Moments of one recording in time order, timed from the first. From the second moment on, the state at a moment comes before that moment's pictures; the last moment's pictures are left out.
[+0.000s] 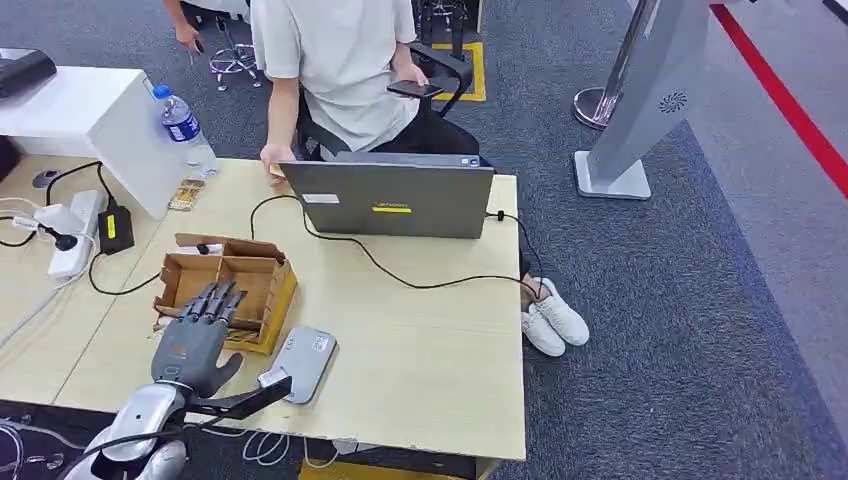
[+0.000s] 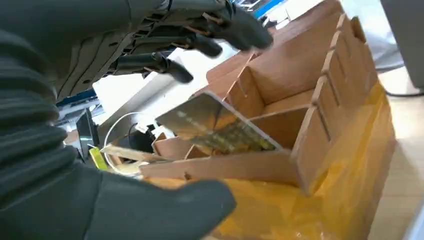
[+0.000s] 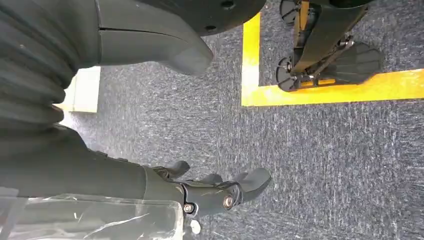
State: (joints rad) left arm 0.05 0.35 -0.22 -1.50 -1.26 0.16 0.14; right arm -0.05 0.09 -0.67 -0.21 0.79 -0.14 0.02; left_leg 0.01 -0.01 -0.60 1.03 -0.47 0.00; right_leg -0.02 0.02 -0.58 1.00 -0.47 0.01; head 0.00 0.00
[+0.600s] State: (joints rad) left arm 0.01 0.32 -0.22 -1.45 -1.23 0.19 0.10; right arm -0.06 0.09 -0.67 -0.21 0.80 -0.14 0.02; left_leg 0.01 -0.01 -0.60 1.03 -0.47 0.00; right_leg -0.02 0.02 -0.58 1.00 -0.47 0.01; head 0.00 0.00
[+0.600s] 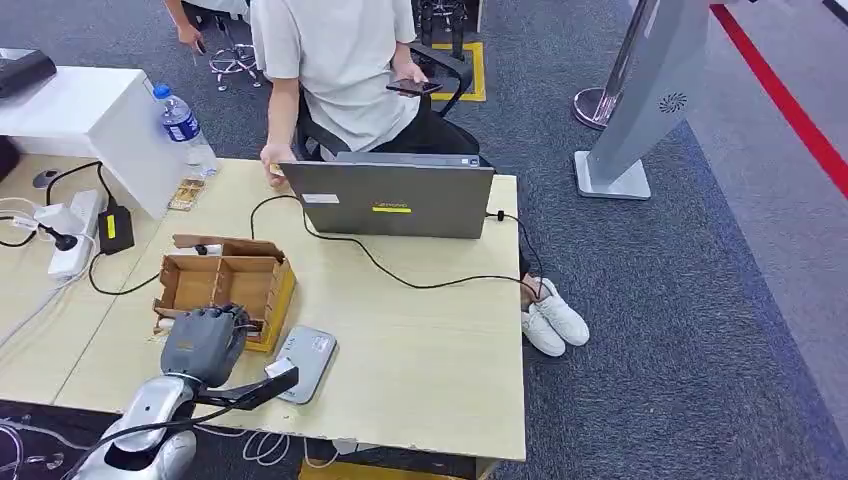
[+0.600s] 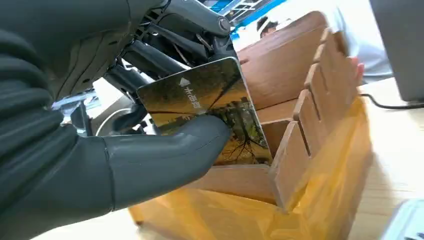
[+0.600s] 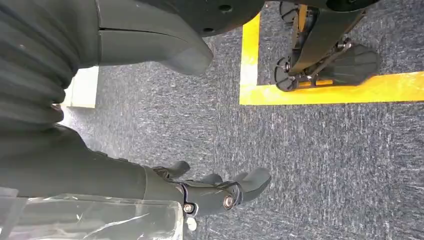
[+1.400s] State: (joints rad) left arm 0.17 0.41 -0.18 -2.03 -1.14 0.55 -0.06; right arm -0.05 0.09 -0.73 -0.21 0.80 -0.15 0.00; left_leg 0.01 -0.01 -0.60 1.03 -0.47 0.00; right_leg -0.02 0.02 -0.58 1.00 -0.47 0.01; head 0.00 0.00
